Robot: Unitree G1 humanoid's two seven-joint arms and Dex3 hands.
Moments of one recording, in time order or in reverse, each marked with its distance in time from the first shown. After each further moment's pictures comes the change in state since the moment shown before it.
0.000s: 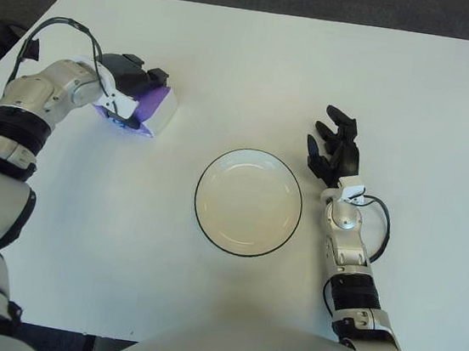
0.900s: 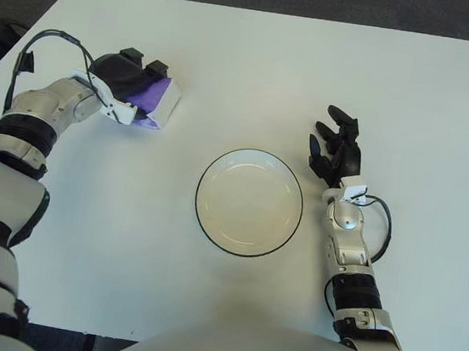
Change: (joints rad) left arm -0.033 -0.064 -0.082 0.205 0.048 0.000 0.426; right arm -0.001 -0.006 -0.007 0.000 0.006 -0.001 0.011
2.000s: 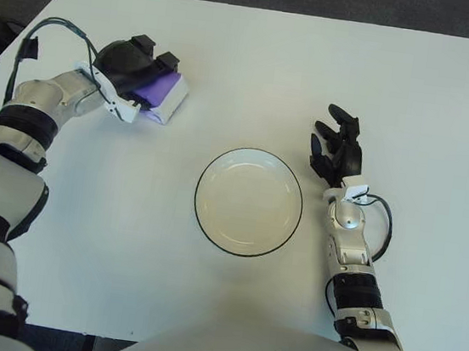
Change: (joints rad) left arm -0.037 0.030 0.001 -0.060 0.033 -0.096 0.191; right arm -0.002 -0.002 -0.004 -0.003 0.007 -0.005 0.011
